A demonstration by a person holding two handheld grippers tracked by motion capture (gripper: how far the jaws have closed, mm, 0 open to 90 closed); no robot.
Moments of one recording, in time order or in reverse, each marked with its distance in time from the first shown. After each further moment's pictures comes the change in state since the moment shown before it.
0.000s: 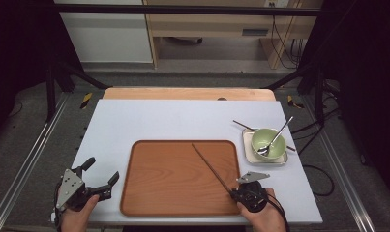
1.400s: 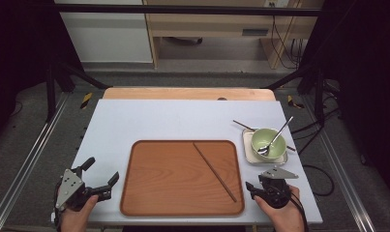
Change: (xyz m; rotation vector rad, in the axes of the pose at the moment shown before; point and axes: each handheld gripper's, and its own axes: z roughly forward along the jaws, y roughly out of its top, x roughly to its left) left arm 0.001 0.000 0.000 -0.003 -0.007 -0.007; right arm -0.050 -0.015 -0.024 -0.166 -0.140 0.066
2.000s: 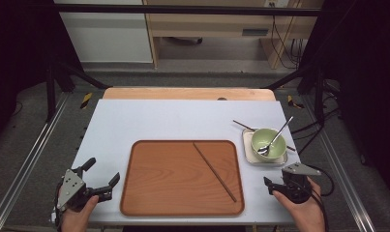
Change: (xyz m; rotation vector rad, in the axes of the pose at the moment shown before) left arm -0.002 -0.001 0.001 0.009 -0.004 0.012; right arm -0.054 -0.006 -0.014 -0.021 -0.105 0.031
